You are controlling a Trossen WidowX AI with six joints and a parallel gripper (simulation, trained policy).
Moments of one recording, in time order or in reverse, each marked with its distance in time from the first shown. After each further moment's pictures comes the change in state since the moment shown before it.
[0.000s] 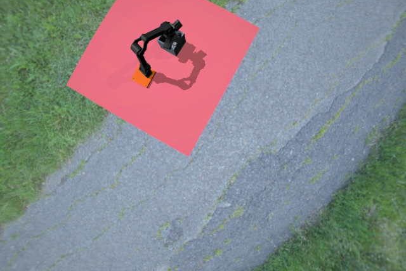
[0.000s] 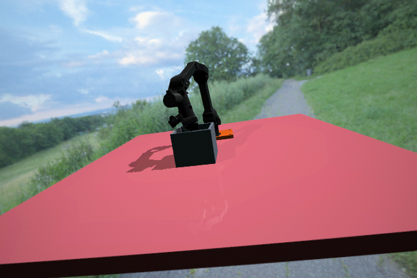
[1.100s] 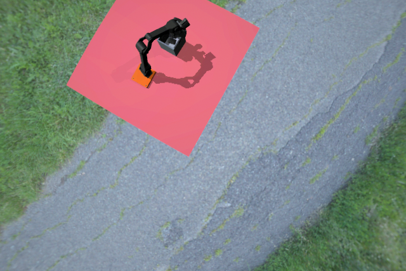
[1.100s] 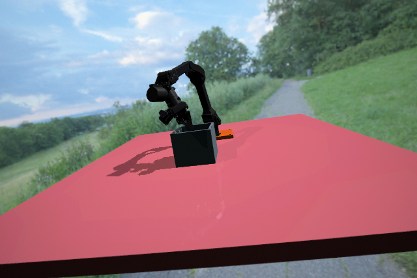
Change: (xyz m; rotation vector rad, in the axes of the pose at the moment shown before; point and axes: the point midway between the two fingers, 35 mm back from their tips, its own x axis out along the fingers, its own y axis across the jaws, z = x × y) arm -0.044 0.050 0.010 -0.056 0.212 0.219
